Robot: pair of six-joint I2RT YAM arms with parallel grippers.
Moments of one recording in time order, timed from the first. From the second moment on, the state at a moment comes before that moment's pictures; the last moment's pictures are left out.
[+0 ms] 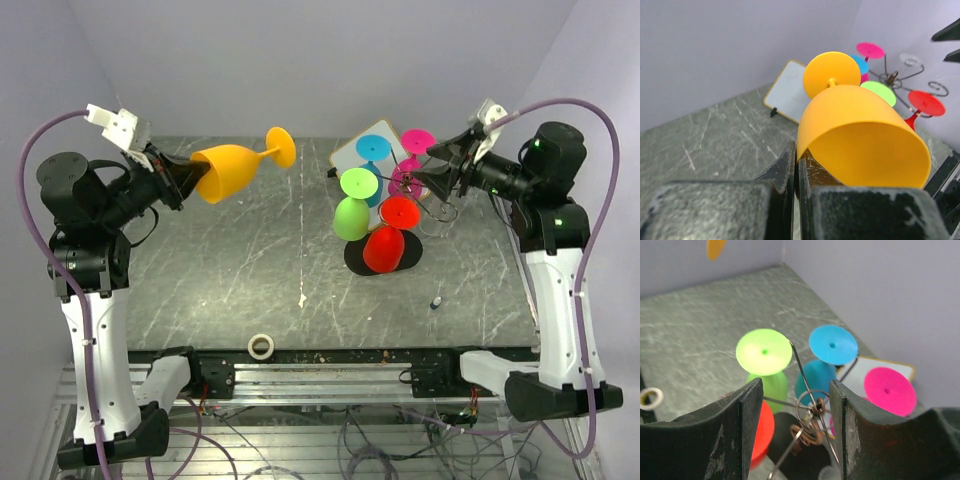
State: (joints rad) left arm 0.14 0.94 1.43 -0.51 0.82 -0.12; right arm 0.06 1.13 1.57 -0.62 -0.85 -0.36
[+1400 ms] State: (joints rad) left arm -0.12 1.10 1.50 -0.30 0.68 -0.20; right arm 0.48 1.54 1.76 -0.22 -0.79 0.15
